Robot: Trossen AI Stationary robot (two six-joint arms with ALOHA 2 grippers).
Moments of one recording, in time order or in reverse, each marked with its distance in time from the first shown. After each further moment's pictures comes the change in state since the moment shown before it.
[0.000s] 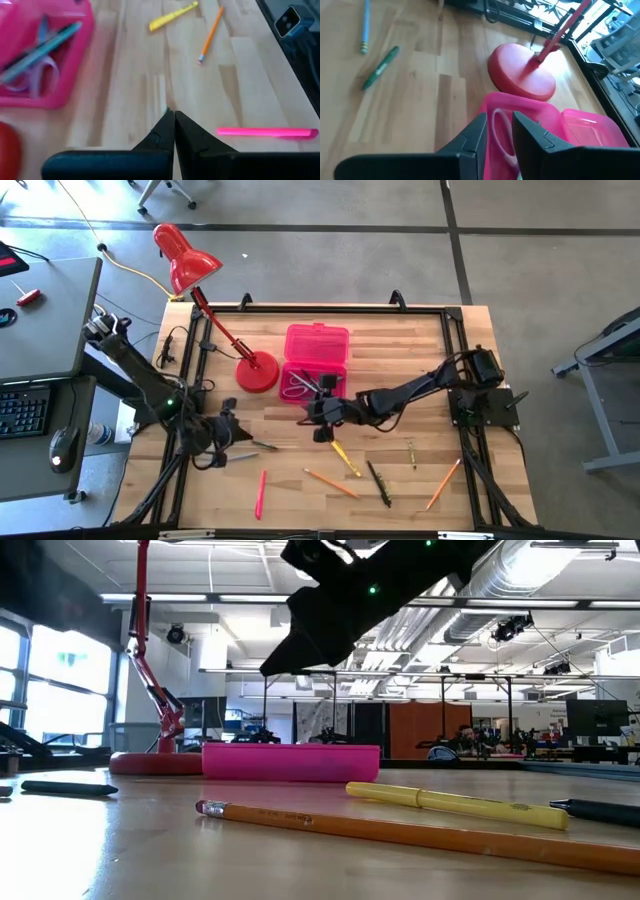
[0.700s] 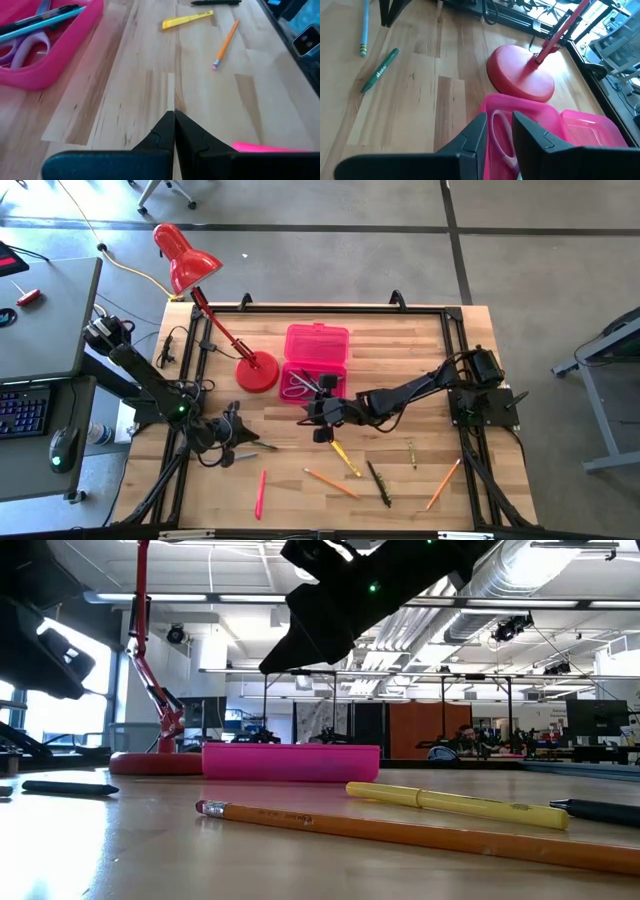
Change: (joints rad) left arm 0.001 0.082 -0.260 0.463 -0.070 -0.080; right arm 0.008 0.000 0.000 0.008 0.004 0.005
